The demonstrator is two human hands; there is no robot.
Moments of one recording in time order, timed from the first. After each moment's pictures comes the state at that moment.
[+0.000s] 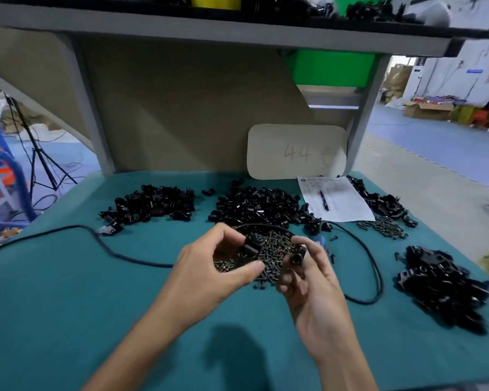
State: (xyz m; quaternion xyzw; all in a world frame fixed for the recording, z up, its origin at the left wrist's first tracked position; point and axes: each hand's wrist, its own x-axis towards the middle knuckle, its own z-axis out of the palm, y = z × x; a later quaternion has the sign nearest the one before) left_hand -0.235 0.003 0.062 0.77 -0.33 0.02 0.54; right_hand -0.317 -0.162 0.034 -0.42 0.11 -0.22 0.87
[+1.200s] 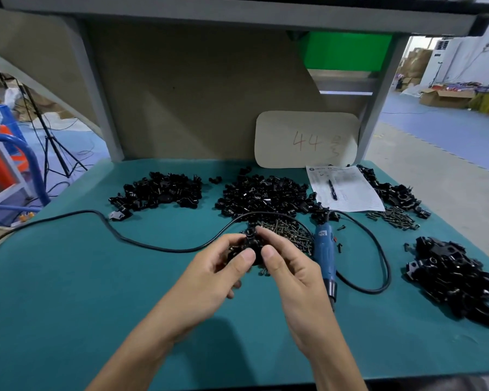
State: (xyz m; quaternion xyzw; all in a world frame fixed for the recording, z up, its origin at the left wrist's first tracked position) left_hand -0.255 0.006 0.048 0.71 -0.25 -0.17 0.64; right_hand -0.319 -0.139 0.029 -0.65 0.00 -0.23 0.72
